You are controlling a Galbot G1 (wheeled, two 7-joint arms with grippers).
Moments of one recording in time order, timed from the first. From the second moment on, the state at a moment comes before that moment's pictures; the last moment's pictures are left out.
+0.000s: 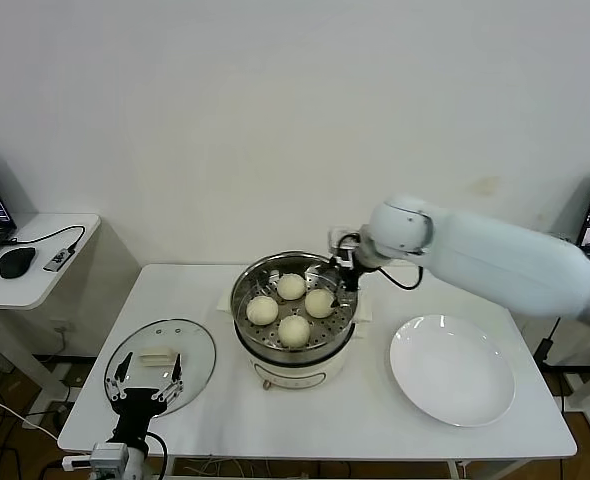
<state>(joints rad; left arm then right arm) 1.67 -1.28 -0.58 -2.10 -0.10 0.06 -0.17 0.38 0.82 -1.05 1.57 0.42 -0.60 -0.72</state>
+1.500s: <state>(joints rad) 1.70 -1.12 -0.69 -1.89 0.87 -0.12 -0.16 -1.50 1.35 0.81 1.93 0.06 0.28 -0.12</state>
